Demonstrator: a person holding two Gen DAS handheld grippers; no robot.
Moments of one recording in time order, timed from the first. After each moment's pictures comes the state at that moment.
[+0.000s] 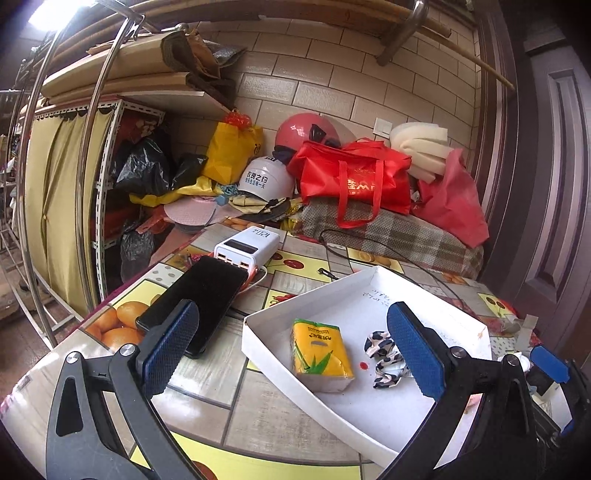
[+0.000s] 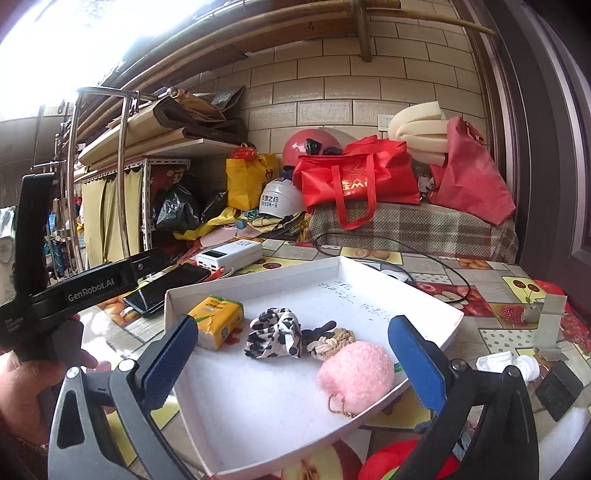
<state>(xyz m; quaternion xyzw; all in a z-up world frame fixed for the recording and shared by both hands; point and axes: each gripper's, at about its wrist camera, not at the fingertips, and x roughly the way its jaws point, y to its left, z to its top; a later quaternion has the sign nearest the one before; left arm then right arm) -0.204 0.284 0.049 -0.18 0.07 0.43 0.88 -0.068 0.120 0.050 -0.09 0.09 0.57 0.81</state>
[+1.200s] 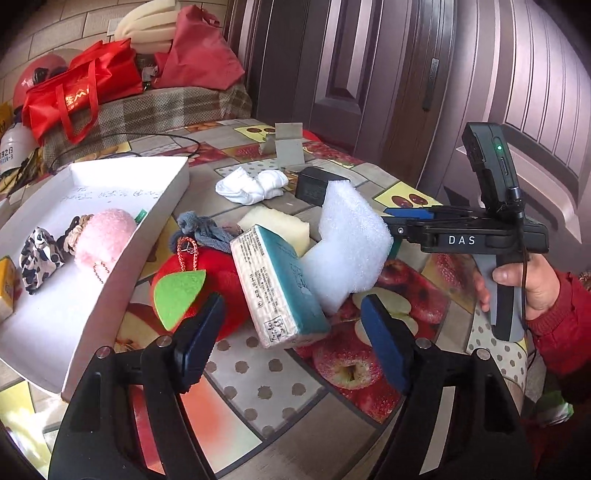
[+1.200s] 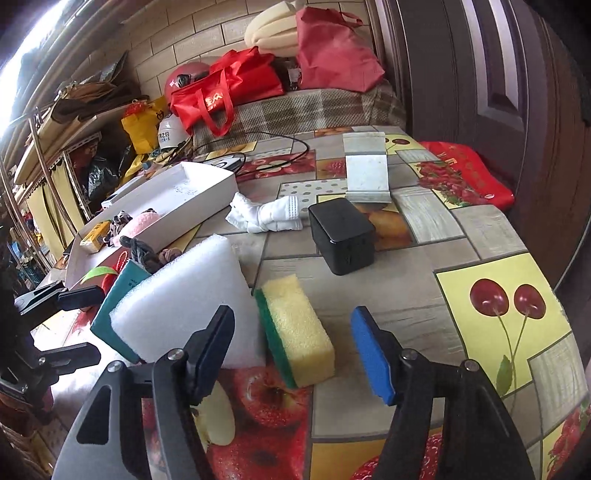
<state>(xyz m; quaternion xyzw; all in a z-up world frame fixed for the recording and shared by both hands) -0.044 0.081 0.031 -0.08 0.32 0.03 0.94 0.101 -0.075 0.016 -0.09 0.33 0.46 0.82</state>
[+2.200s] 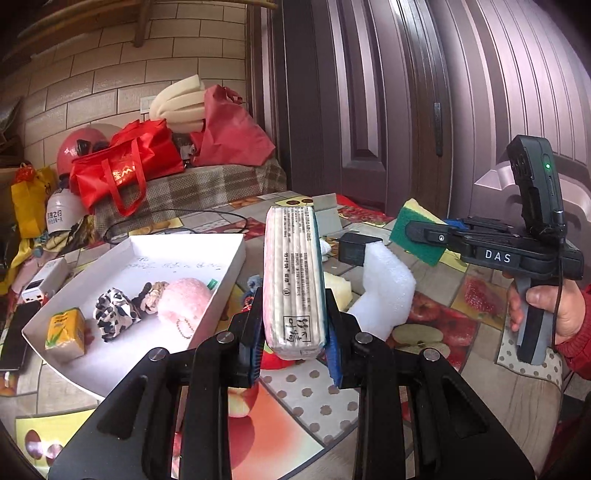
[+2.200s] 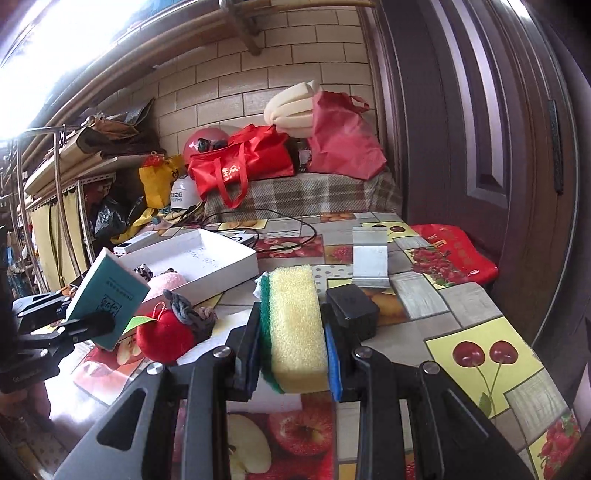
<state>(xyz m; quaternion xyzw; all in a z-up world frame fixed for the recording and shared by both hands) -0.098 0.091 0.056 0.00 0.18 0.12 0.98 0.051 -0.085 0.052 -0.06 0.16 0.47 0.87</state>
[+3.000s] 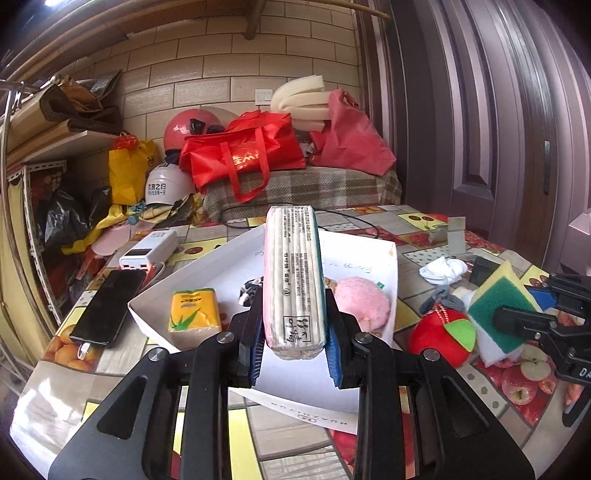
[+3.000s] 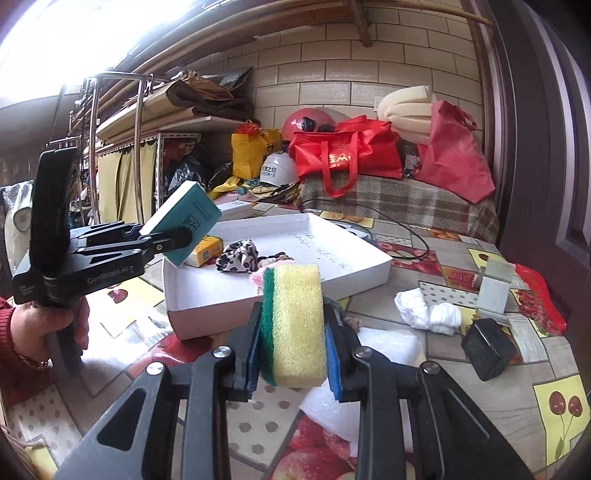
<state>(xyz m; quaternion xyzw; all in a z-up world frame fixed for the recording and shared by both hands) -0.149 0.197 0.049 -0.05 0.16 0.30 0.94 -0.032 0.010 0.043 -0.14 0.12 0.59 0.78</state>
